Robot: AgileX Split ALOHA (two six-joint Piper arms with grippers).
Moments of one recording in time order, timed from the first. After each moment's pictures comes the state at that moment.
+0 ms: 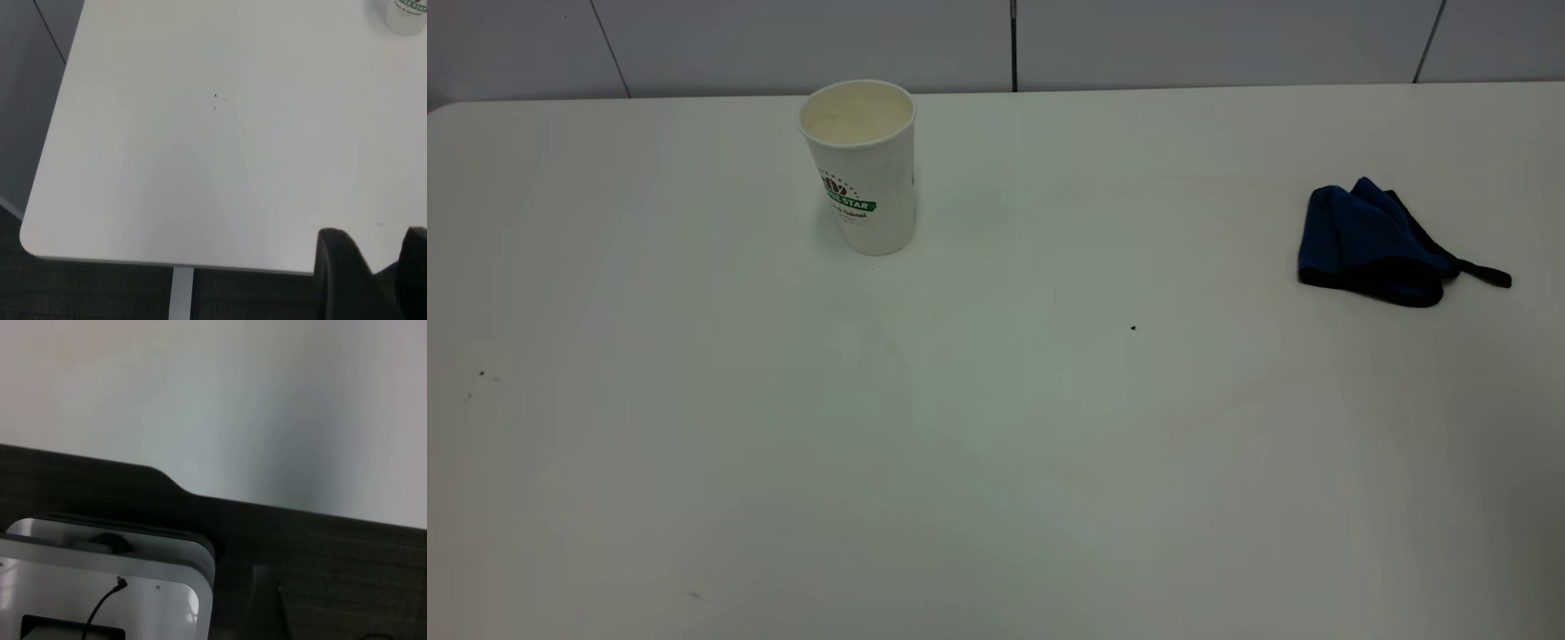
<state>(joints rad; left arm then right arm) -0.03 -0.02 -0.49 0.08 1.13 -0.08 0.04 0.97 -0.90 0.05 1.23 -0.03</state>
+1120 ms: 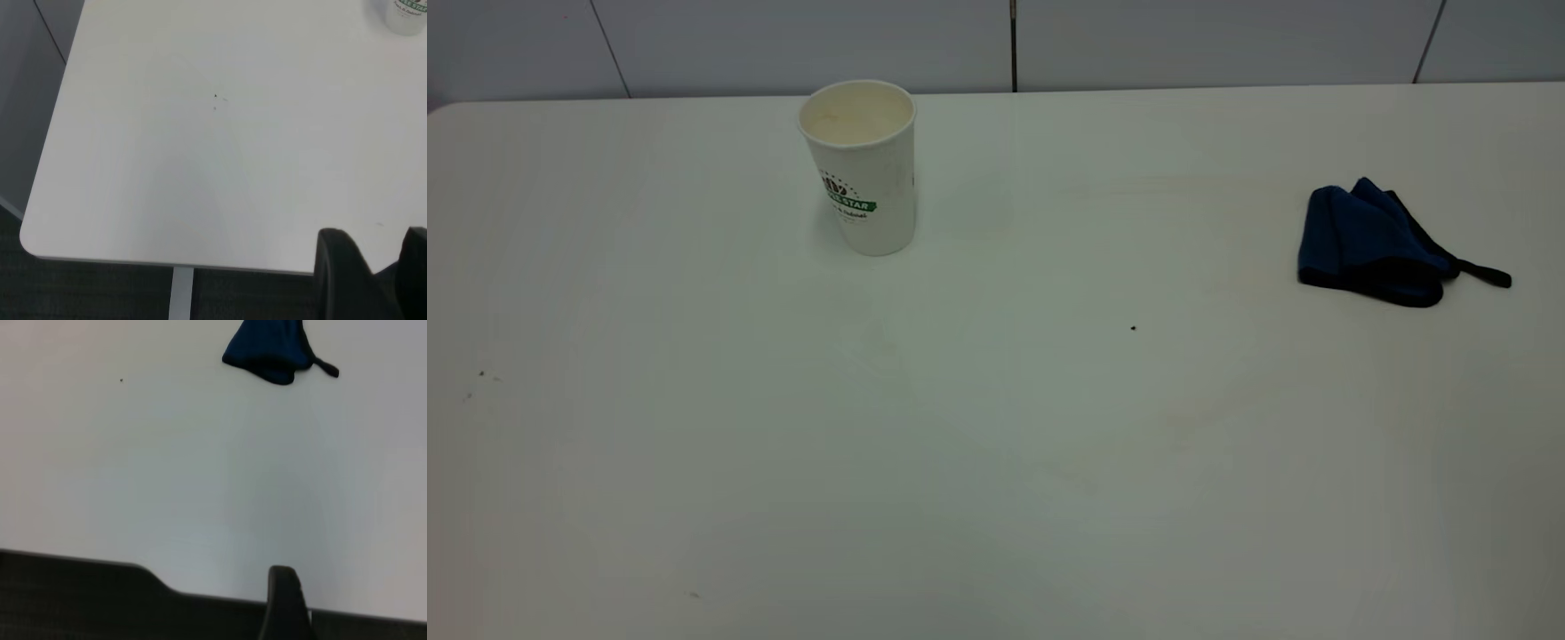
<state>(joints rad) -0.03 -0.02 -0.49 0.08 1.13 -0.08 0.04 0.14 -0.47 0.01 1.10 0.00</state>
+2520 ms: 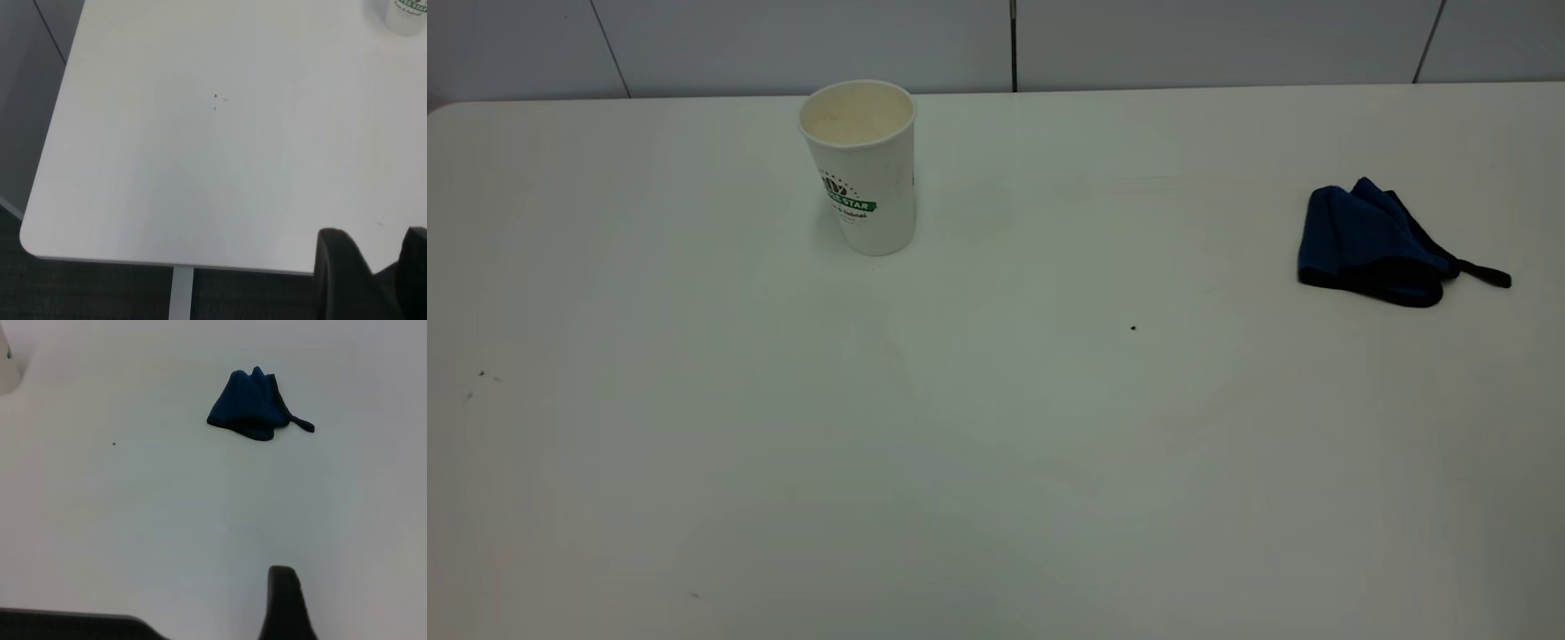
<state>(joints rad) -0.03 -0.02 -0.49 0.08 1.13 -0.08 -0.01 -0.02 -0.47 0.02 1.11 0.01</state>
